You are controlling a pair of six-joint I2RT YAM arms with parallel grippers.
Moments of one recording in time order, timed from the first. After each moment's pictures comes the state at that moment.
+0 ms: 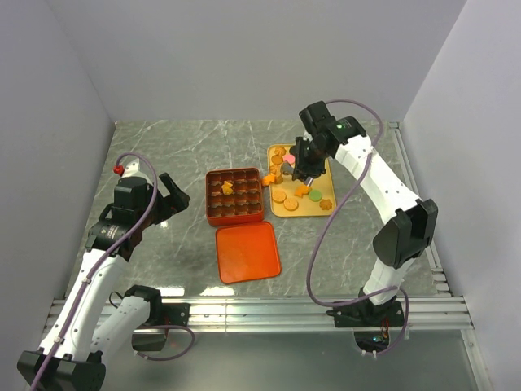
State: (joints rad) left arm -0.20 0.79 0.85 -0.66 -0.05 -0.64; right arm 0.46 1.75 1.79 -1.16 -0.06 0.52
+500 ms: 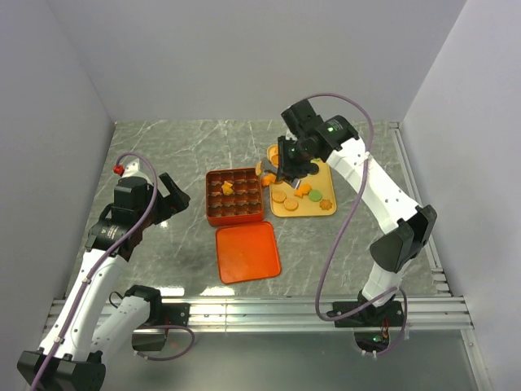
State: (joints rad) left arm -0.20 0.79 0.85 -0.66 -0.05 -0.64; right arm 0.59 1.74 1.95 -1.23 -0.05 0.52
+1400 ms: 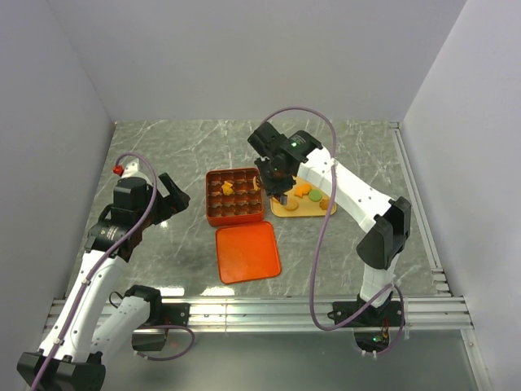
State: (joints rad) left arm -0.20 0.78 0.85 -0.66 -0.05 -0.64; right arm 0.77 1.83 1.91 -1.24 0.16 0.41
